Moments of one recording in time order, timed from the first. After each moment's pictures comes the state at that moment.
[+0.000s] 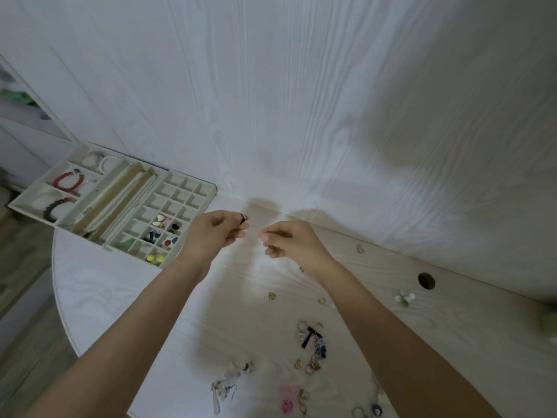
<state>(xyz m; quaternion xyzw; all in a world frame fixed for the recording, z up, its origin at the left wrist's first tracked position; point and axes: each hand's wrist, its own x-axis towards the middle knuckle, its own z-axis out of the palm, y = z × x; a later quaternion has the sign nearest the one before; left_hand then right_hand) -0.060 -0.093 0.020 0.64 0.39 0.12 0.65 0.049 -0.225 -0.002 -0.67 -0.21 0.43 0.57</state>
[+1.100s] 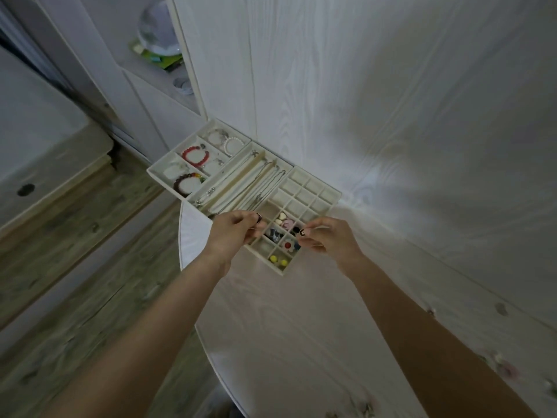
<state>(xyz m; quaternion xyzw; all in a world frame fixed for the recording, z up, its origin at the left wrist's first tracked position) -0.181 0.082 -0.008 0.52 0.51 0.17 0.66 -0.020 -0.029 -0.047 -0.72 -0.17 0.46 0.50</state>
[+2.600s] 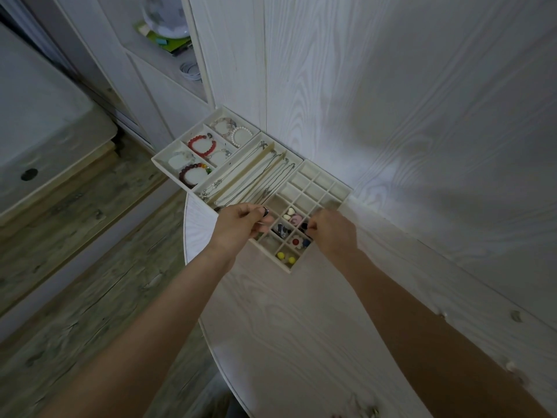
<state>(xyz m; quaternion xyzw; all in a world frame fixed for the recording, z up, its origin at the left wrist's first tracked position) -0.182 0.091 -0.017 0.53 0.49 0.17 0.67 -0.023 0.004 -0.075 -0.88 -0.45 0.17 0.06</state>
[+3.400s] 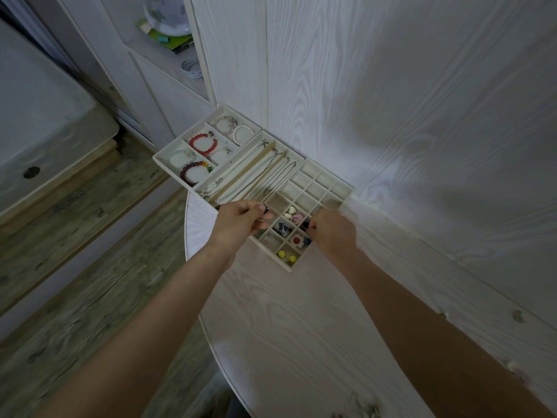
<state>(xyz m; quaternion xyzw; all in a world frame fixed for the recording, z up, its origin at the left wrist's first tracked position) -0.182 0.093 -0.017 0.53 0.50 0.17 0.66 -0.024 0.008 -0.076 -0.88 -0.43 0.19 0.02</state>
